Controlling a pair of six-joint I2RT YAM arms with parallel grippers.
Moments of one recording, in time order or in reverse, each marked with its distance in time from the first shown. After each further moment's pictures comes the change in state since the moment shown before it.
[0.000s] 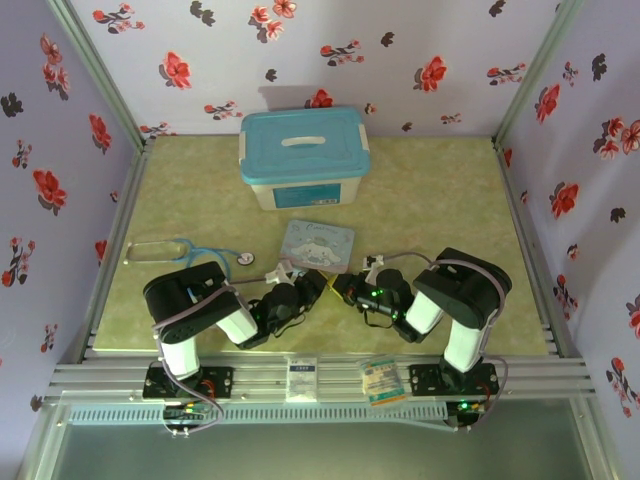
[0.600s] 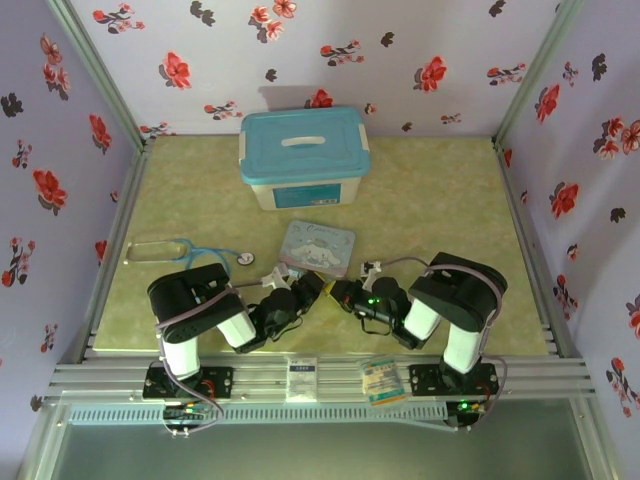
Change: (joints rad) left arm -0.012 0.021 -0.039 0.053 -0.063 0.012; right arm 0.091 0.005 -0.024 0.019 0.103 -0.007
